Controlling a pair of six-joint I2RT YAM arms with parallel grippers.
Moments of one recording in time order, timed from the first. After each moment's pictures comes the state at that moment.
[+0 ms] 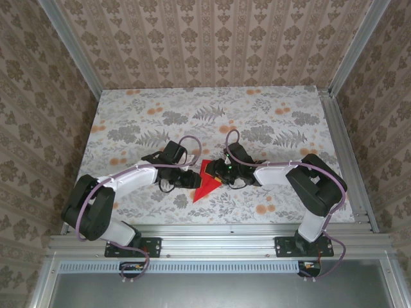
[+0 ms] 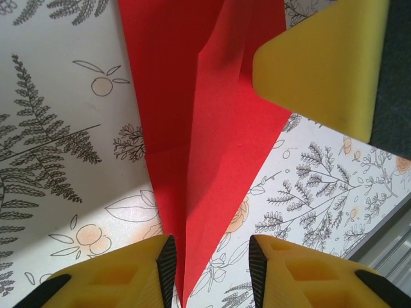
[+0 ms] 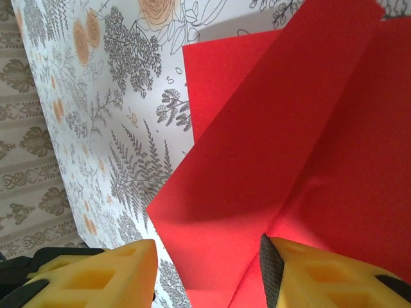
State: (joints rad) left arm -0.62 1.46 0.78 -0.47 0.45 -0.38; right arm 0.66 1.76 0.81 0.19 -0.36 1.13
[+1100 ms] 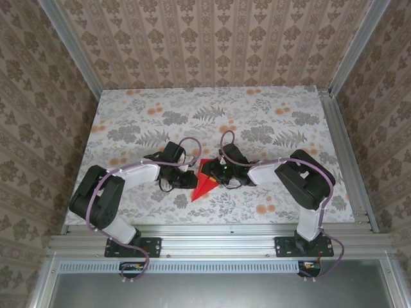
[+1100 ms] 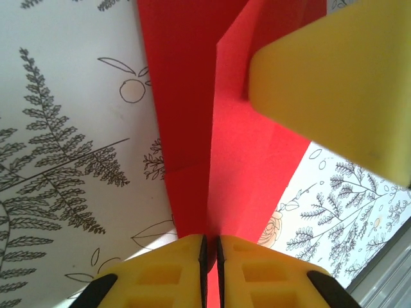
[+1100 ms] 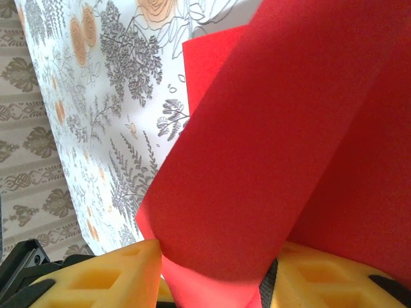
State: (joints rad) left arm -0.57 1.57 0.77 -0.39 0.51 -0.35; right arm 0.68 1.87 0.85 0.31 -0.38 1.16
